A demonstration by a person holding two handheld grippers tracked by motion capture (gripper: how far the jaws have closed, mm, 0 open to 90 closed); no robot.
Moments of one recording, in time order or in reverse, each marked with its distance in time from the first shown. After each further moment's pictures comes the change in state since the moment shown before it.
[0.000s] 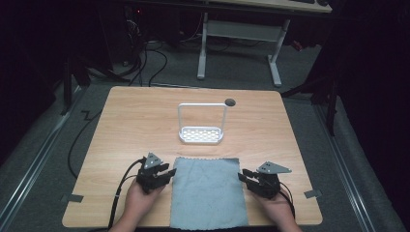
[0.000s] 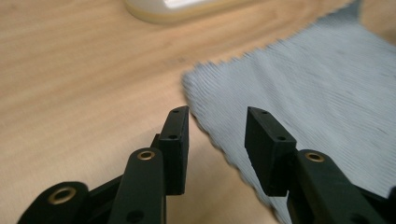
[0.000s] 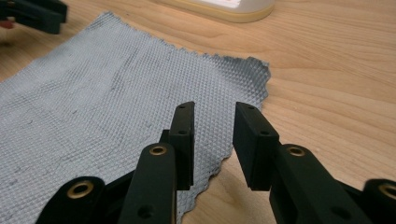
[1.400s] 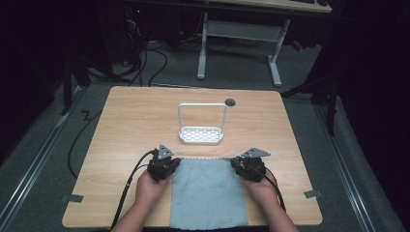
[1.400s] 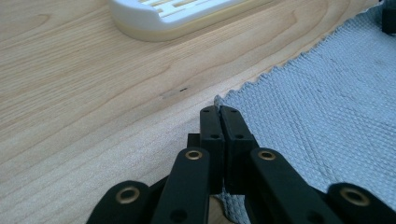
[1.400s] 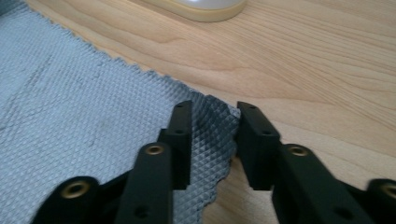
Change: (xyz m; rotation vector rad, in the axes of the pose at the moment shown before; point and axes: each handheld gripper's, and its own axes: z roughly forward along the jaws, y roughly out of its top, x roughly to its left) left arm 0.000 0.013 0.030 0.014 -0.016 0.036; right arm -0.009 0.027 0.060 0.094 -0.155 -0.034
